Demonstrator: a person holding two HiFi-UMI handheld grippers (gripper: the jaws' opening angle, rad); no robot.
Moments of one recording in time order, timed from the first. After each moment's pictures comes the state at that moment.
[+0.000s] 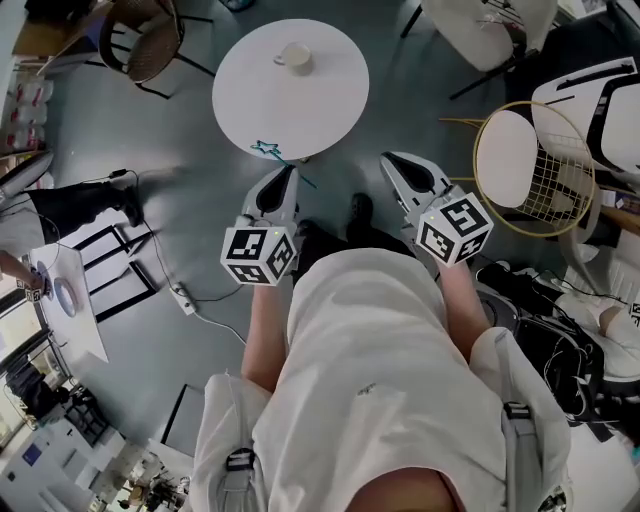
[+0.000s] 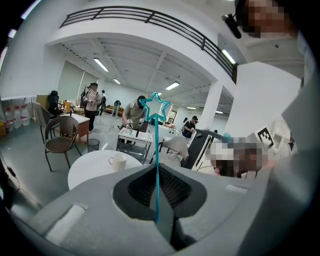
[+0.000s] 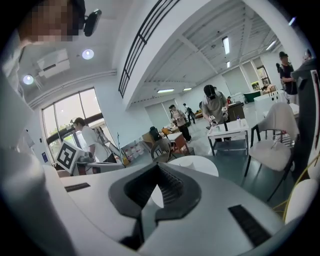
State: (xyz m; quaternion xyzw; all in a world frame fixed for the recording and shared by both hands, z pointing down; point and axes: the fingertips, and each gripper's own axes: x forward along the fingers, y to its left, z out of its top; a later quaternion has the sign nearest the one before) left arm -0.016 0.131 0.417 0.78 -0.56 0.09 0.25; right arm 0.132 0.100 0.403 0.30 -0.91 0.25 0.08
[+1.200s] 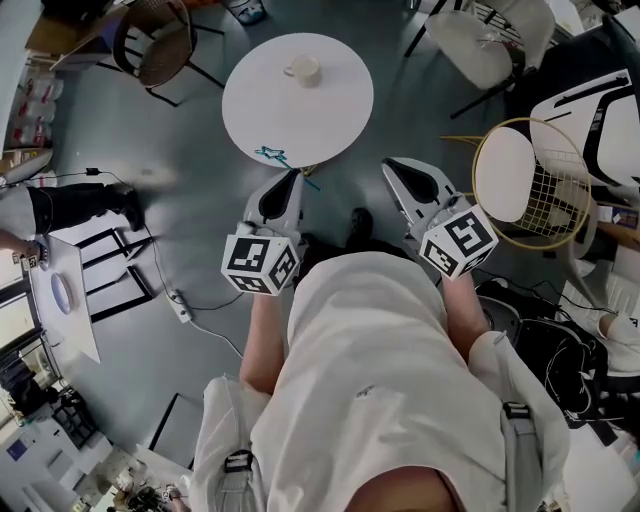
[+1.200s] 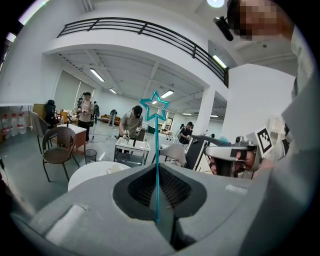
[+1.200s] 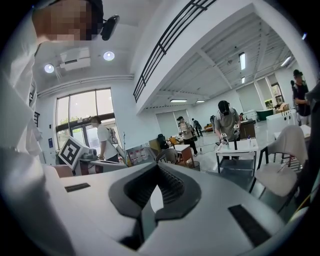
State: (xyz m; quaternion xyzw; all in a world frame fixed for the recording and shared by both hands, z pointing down) left arm -0.003 0.144 0.378 0.80 -0.56 0.07 0.20; right arm 0.130 0.116 0.353 0.28 -0.95 0.16 0.05
